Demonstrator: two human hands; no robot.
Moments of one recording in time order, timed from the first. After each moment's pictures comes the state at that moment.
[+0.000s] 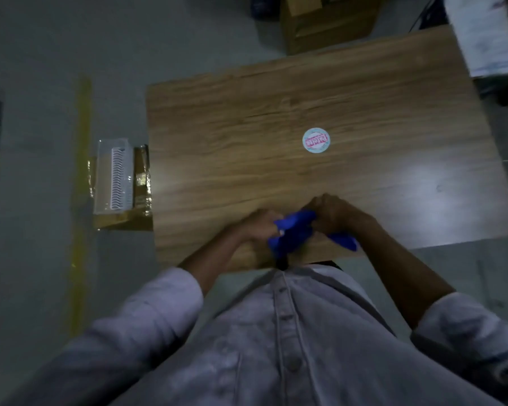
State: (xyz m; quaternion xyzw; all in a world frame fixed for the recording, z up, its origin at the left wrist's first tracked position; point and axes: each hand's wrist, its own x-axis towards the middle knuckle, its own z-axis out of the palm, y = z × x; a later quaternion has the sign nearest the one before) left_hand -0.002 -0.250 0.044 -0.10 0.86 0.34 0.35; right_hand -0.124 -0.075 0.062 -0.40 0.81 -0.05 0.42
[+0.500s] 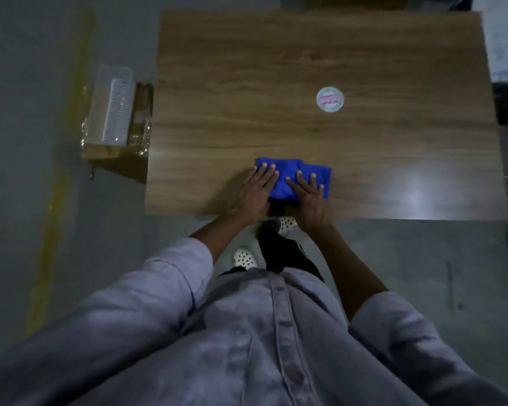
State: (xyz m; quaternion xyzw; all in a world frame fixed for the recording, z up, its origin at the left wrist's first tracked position) left_hand 0.080 -0.208 -0.020 -0.09 0.96 0.15 0.21; right_hand -0.004 -0.038 -0.032 -0.32 0.88 -0.19 0.28
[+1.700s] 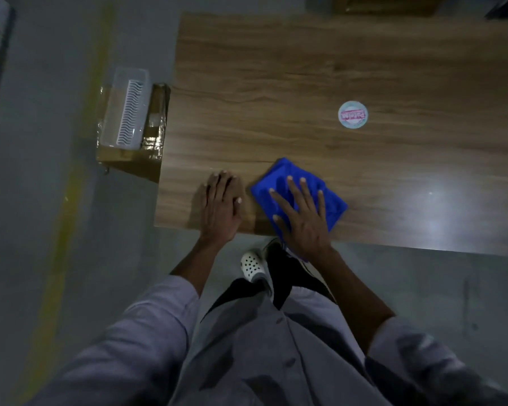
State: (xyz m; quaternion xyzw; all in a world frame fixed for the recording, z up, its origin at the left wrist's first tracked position) left_hand 0.142 -0.266 -0.041 -0.32 0.92 0.21 0.01; right_hand 0.011 -0.075 -0.022 -0.45 0.87 -0.13 0.14
